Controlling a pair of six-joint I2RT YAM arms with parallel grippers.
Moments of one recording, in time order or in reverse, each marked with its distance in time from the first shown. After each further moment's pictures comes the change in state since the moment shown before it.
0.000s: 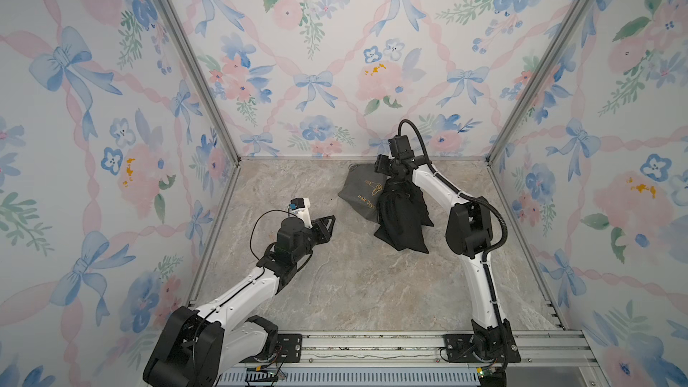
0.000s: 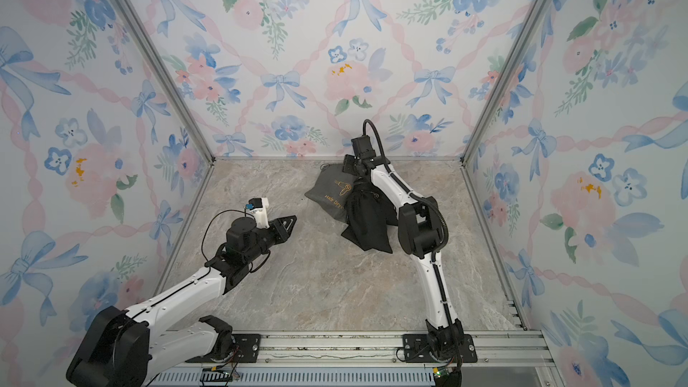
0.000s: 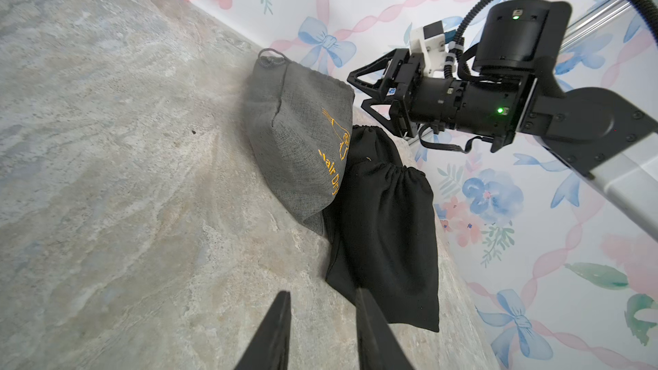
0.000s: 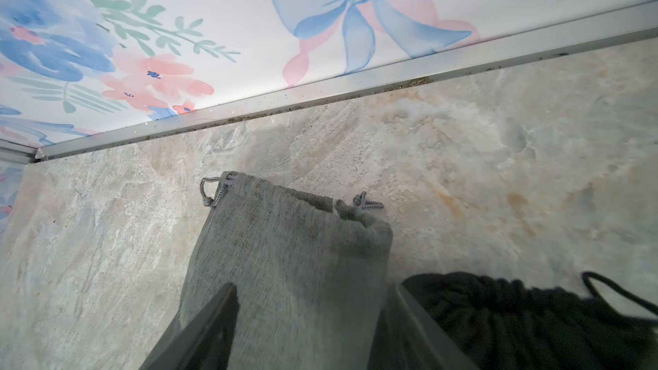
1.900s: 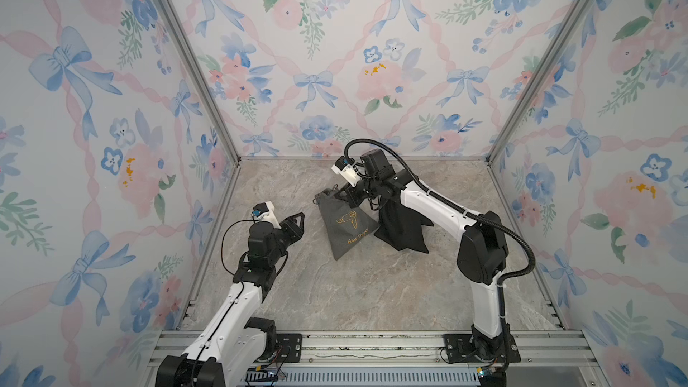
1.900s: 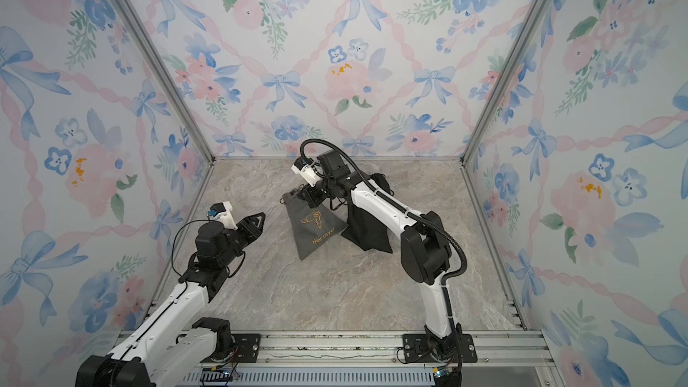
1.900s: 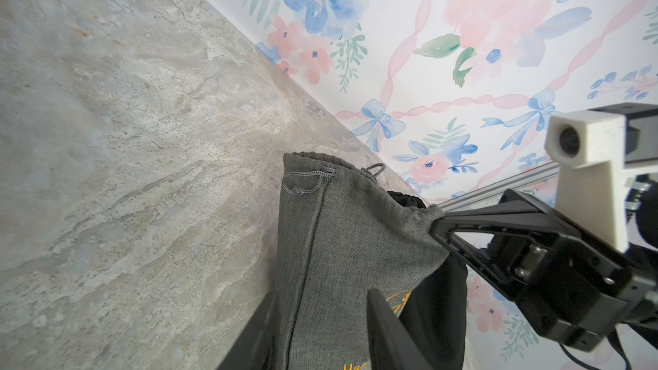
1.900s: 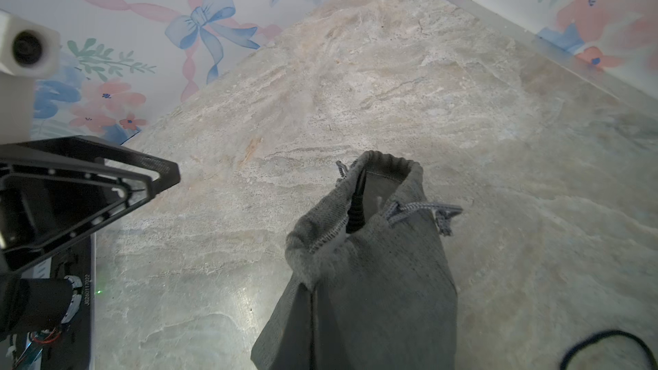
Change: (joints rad) left arm 0.308 -0.212 -0.063 -0.143 0.054 -0.063; right arm 0.266 -0.346 -0.327 0.003 -0.524 -0.607
